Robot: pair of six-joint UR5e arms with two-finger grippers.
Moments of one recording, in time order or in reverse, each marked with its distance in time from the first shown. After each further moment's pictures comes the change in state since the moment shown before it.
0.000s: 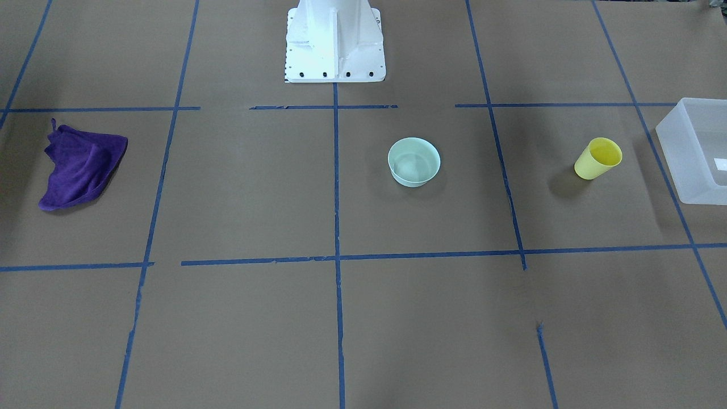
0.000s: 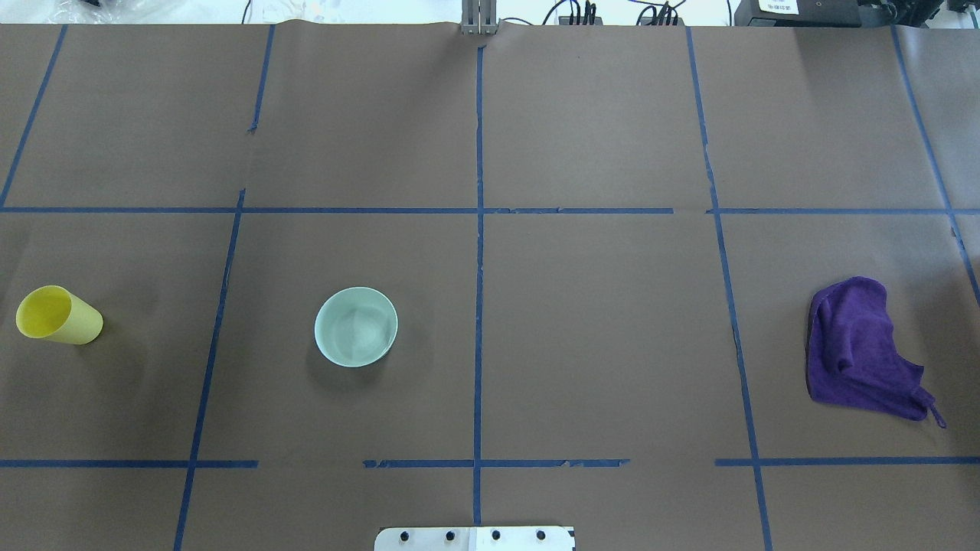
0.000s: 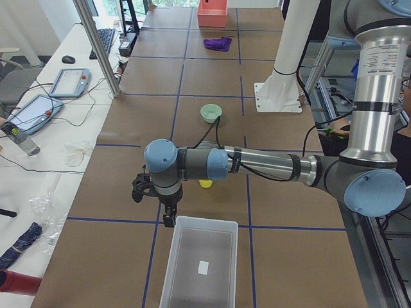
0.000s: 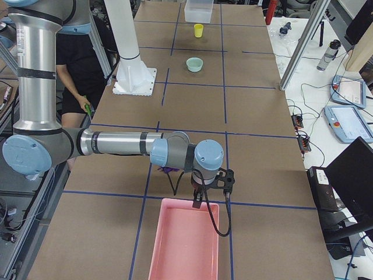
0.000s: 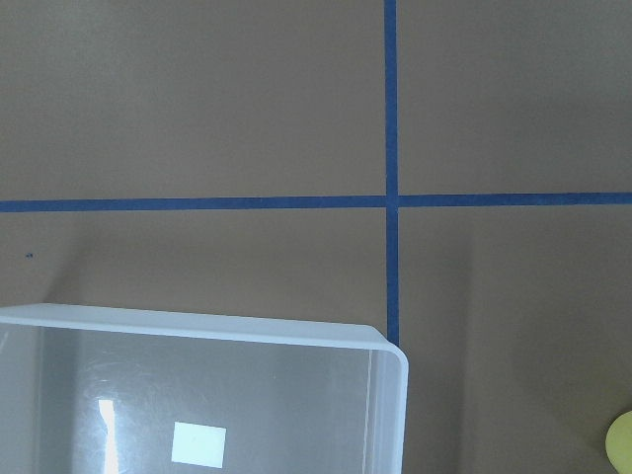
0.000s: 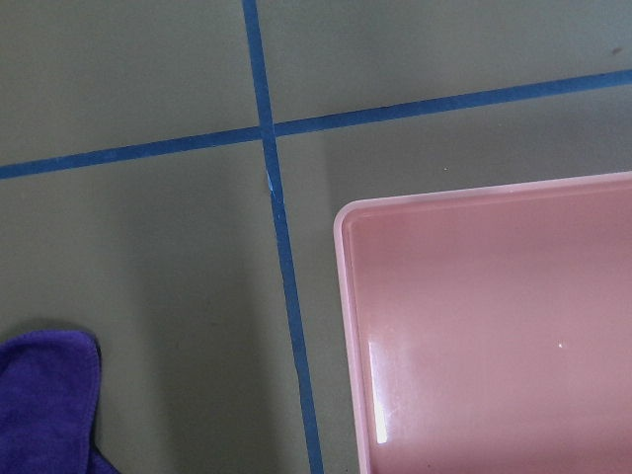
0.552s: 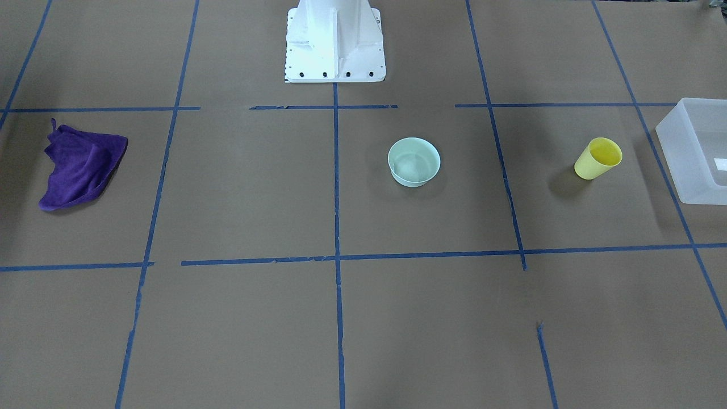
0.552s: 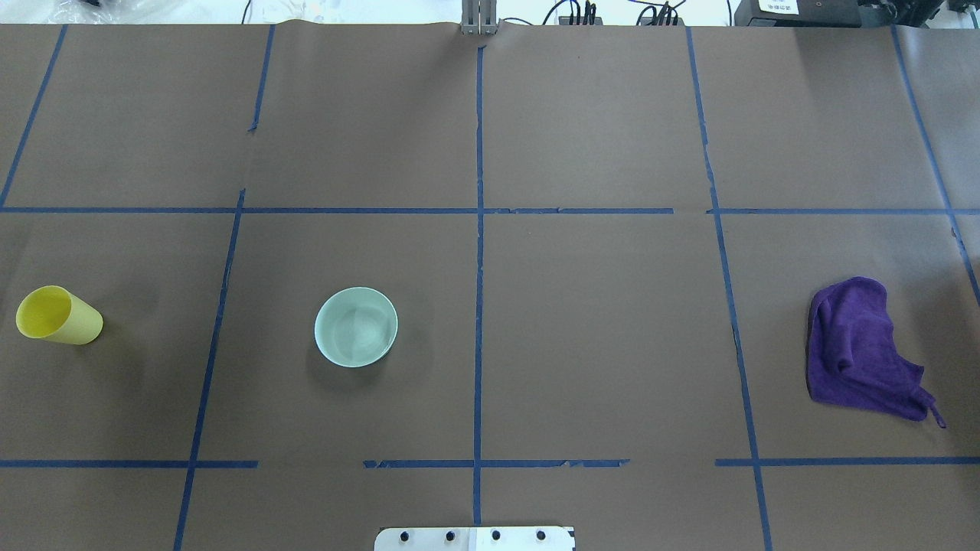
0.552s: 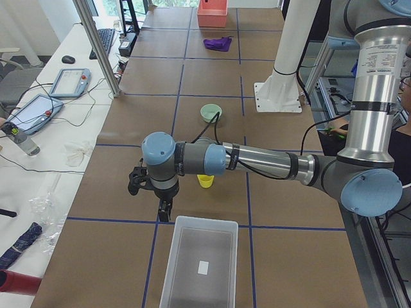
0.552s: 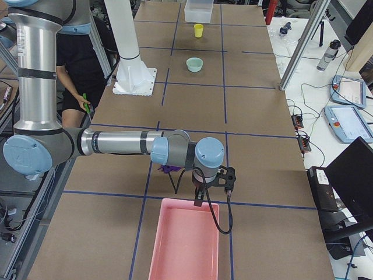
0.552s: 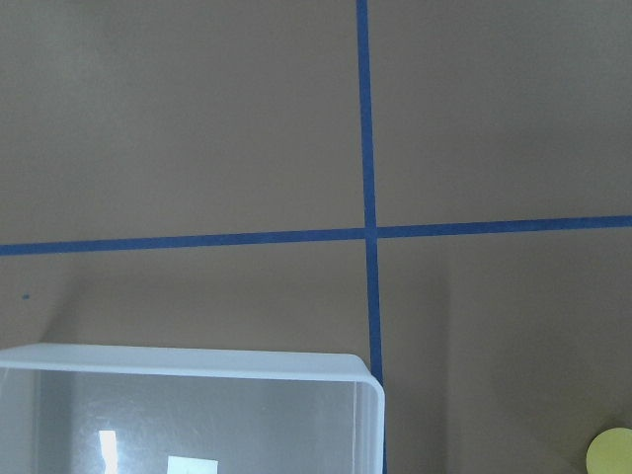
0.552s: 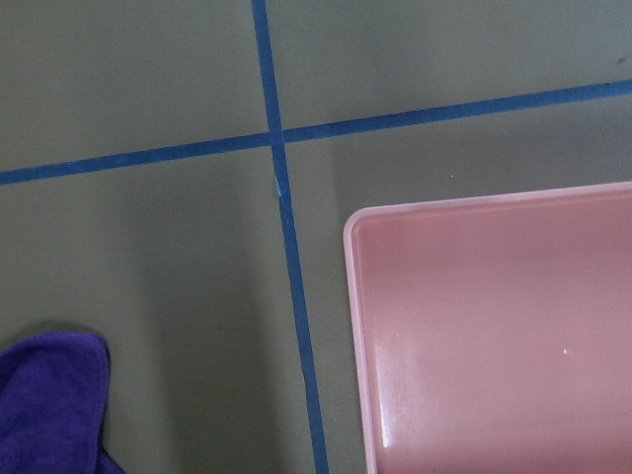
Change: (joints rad) left arm 0.033 -0.065 -0.018 -0.057 -0.021 -0.008; right arm 0.001 0.003 0.015 0.000 0.006 -0.001
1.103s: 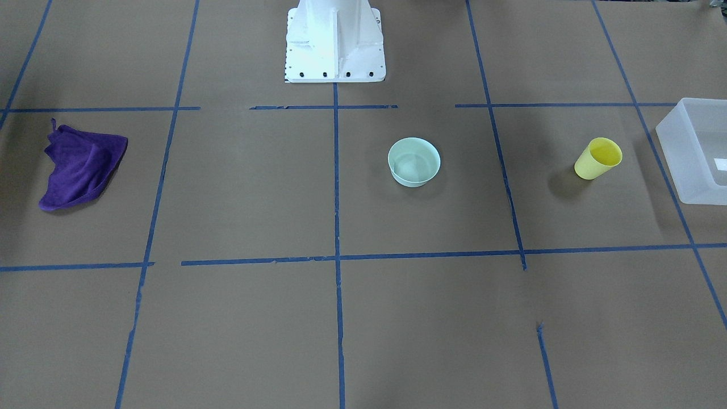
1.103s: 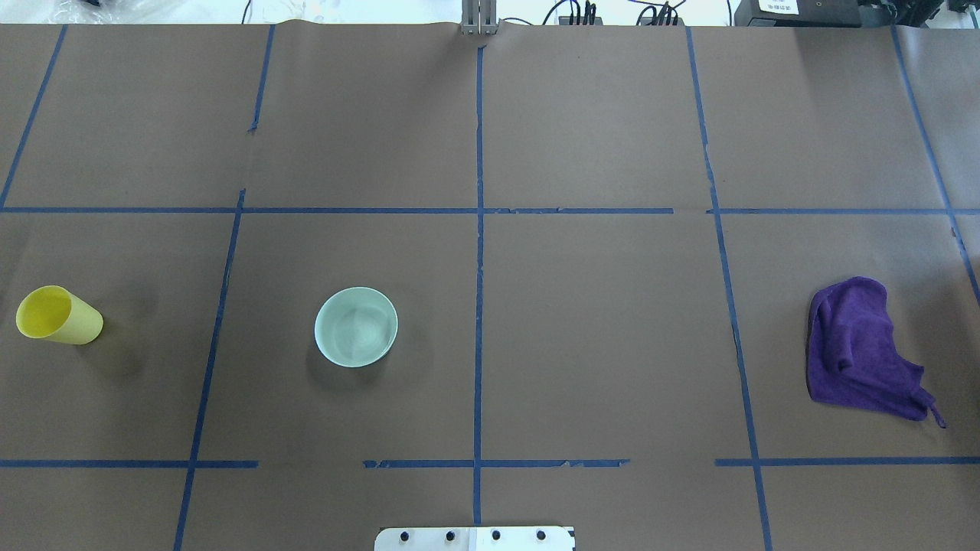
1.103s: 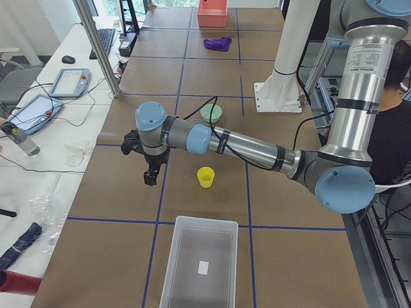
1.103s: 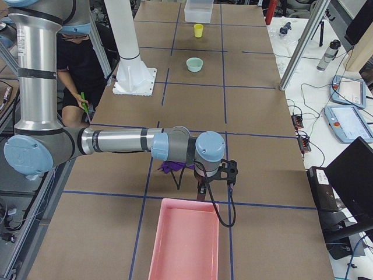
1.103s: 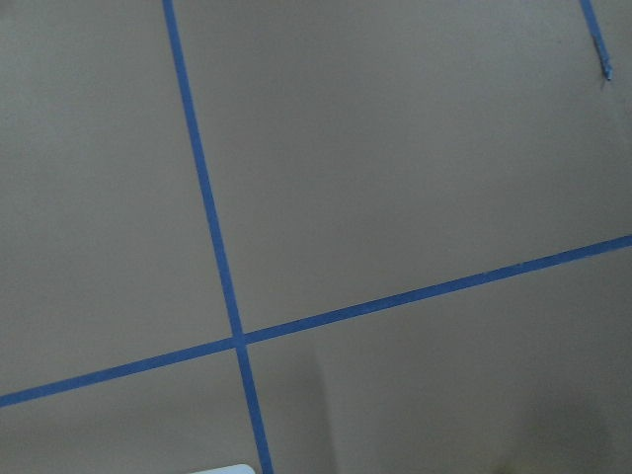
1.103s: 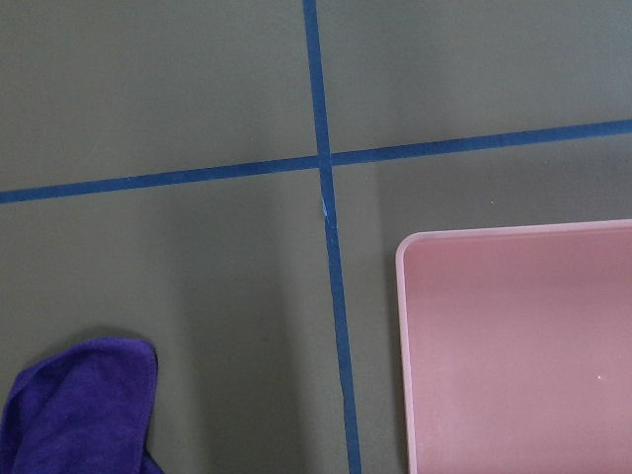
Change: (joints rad) left arm 0.124 -0.033 -0.026 -0.061 -0.054 -0.016; right arm -0.002 0.011 0.027 0.011 0.026 -0.001
